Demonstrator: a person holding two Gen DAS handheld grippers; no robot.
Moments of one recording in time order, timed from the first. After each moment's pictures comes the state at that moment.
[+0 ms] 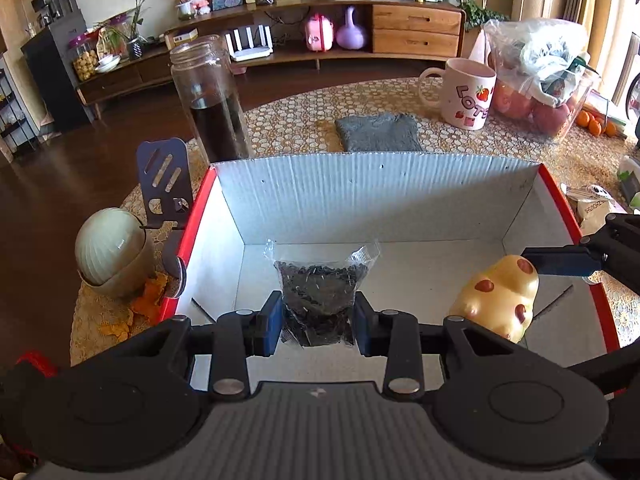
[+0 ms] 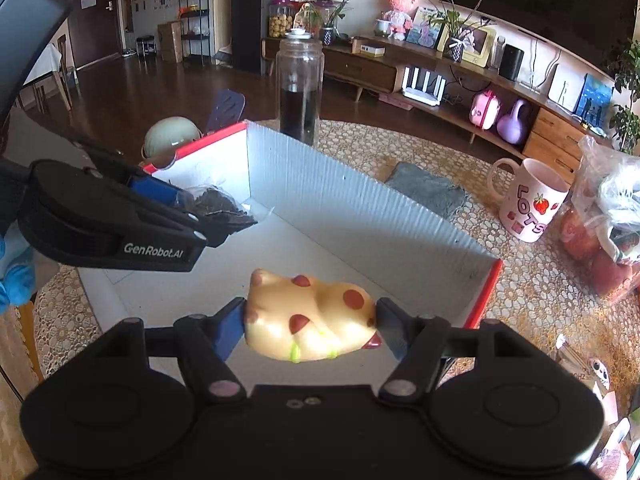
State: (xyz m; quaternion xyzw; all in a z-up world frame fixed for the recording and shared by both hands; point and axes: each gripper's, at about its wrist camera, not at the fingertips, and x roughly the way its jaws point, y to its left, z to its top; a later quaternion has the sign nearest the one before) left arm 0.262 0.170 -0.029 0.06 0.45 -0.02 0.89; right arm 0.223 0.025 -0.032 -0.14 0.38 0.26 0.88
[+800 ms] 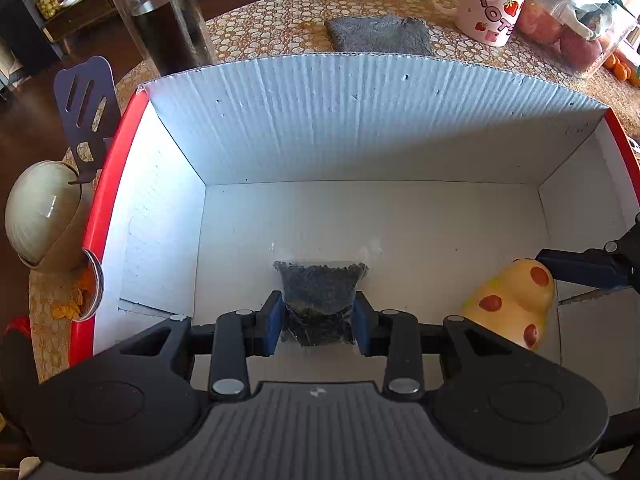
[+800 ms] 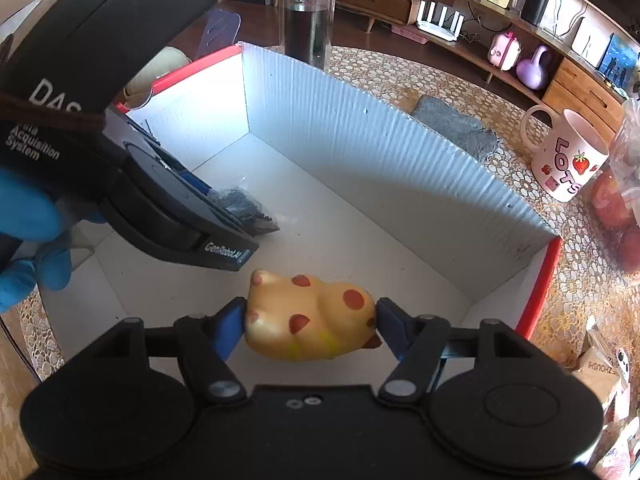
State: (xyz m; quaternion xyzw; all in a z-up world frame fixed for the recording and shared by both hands) left arm 0.316 0.172 -0.080 0.06 0.58 -0.04 0.82; right arm 0.260 0.052 -0.062 -0.17 0.48 0.25 0.83
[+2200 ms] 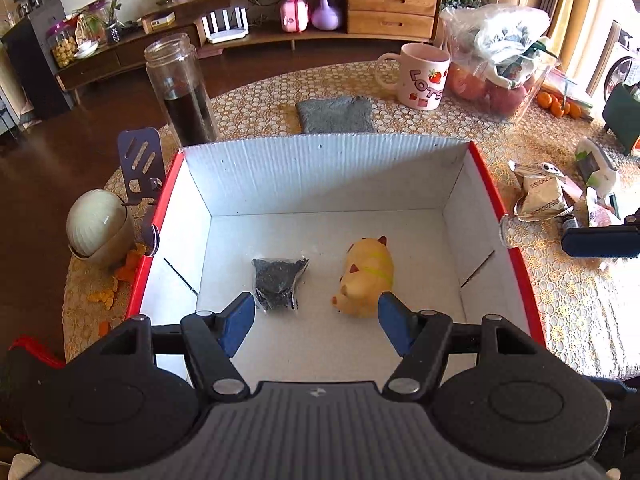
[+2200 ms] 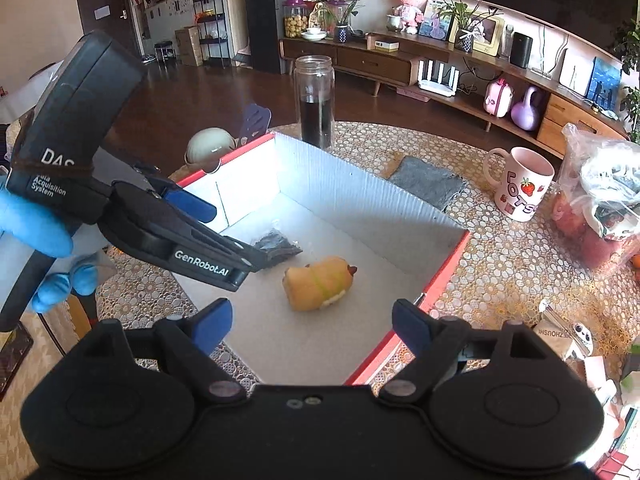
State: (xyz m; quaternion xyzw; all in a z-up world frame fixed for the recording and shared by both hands) left arm 0.215 0.140 0.009 0.05 0.47 -0.05 0.88; right arm 0.179 -0.023 0.023 -0.10 0.39 0.30 0.86
